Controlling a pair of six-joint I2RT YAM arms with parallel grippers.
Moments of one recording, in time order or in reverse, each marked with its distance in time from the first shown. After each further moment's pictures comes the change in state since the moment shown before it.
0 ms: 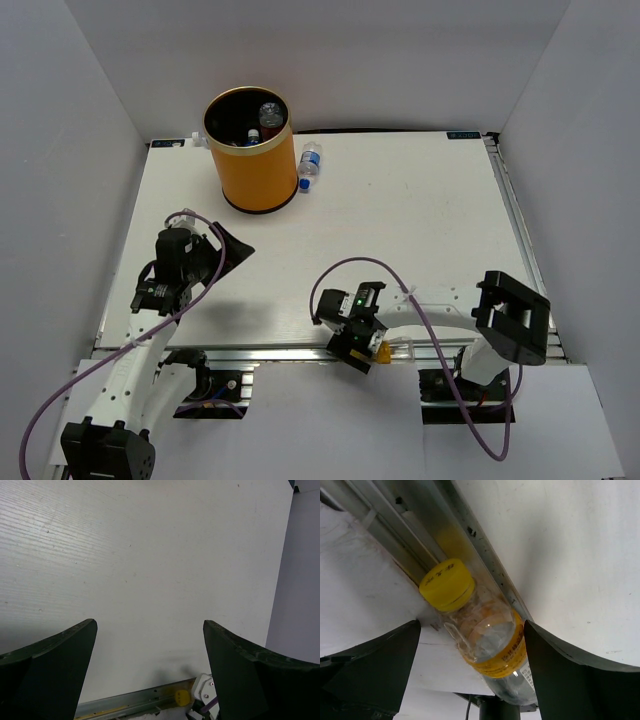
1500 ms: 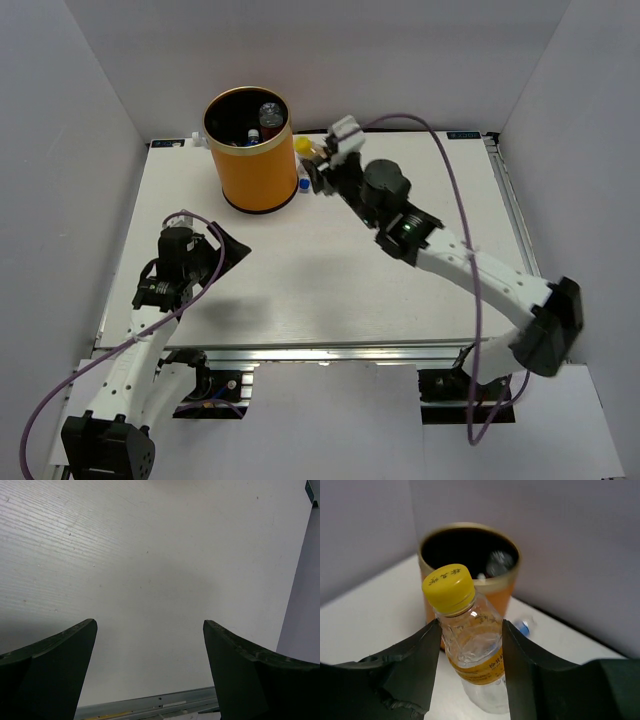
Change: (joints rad) left arm 0.000 0.028 0.000 -0.010 -0.073 -0.012; right arm -0.366 -0.161 0.367 1.047 0.290 -0.236
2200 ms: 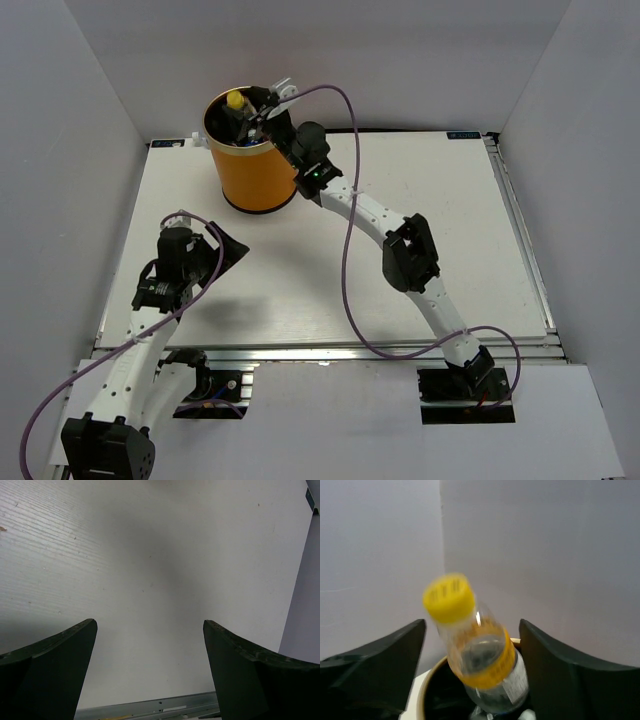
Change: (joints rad) left arm 0.000 -0.005 0.000 -0.002 -0.025 -0.008; right arm -0.099 1.031 1.052 0.485 -0.300 0.144
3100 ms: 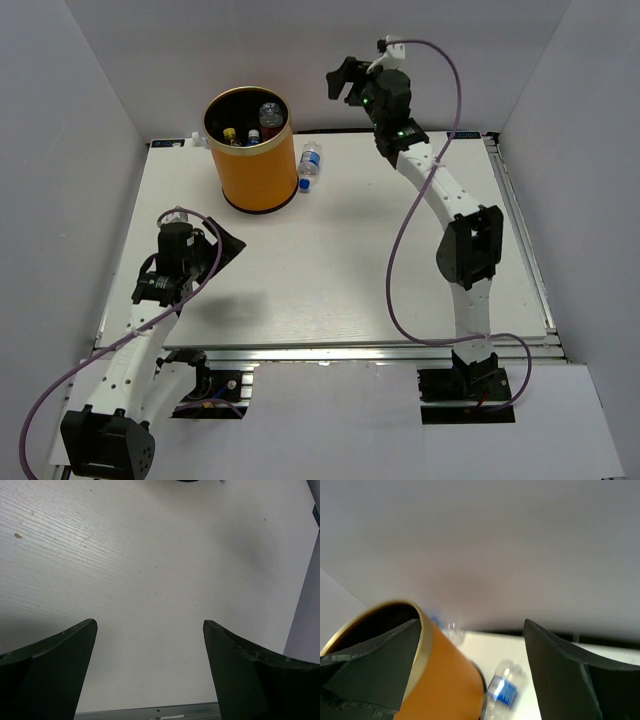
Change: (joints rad) left arm 0.000 0.037 0.039 -0.015 -0.056 -0.019; right arm -0.347 -0.333 -0.213 -0.522 0.111 0.311
